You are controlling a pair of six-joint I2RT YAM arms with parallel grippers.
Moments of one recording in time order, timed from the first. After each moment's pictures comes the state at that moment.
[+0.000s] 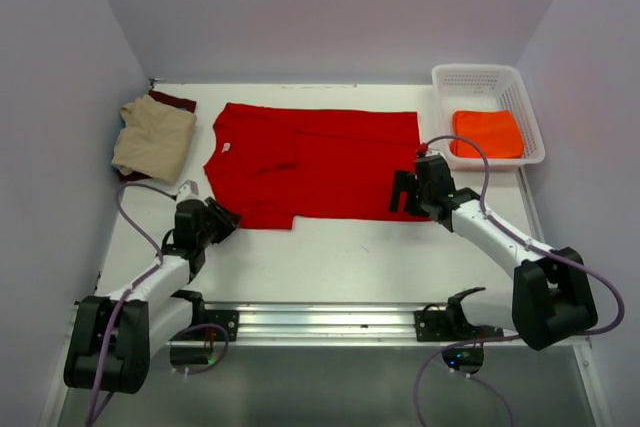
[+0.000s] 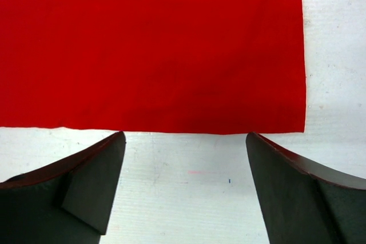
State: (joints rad) left arm -0.09 1.01 0.18 0.19 0.05 -0.78; right arm 0.34 1.26 0.71 -0.36 0.12 0.44
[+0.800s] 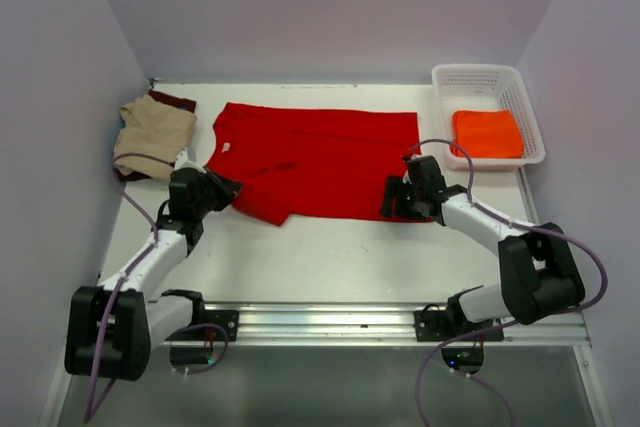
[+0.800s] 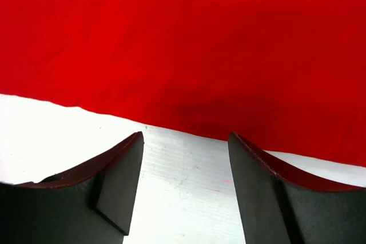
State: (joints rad) left arm -0.09 1.04 0.44 0.14 0.14 -0.83; right arm 0.34 1.39 0.71 -0.28 -0.06 0.43
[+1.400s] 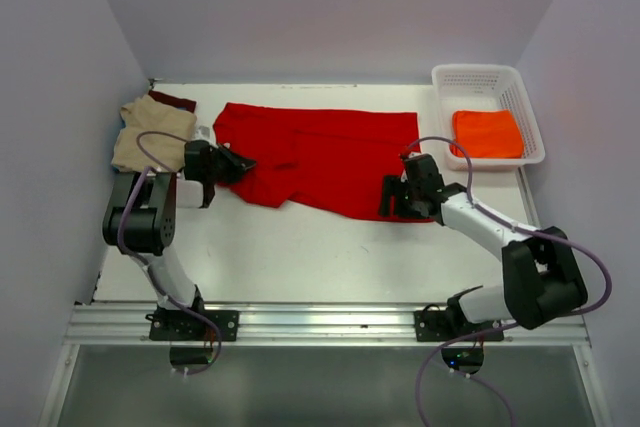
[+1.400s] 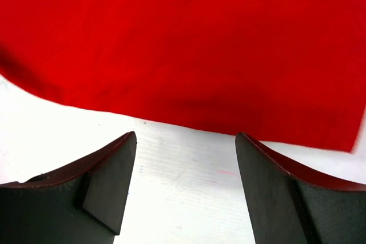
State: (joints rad) left arm -0.01 1.79 0.70 0.55 0.36 -0.92; right arm 0.38 1.39 0.73 -0.32 -0.04 0.41
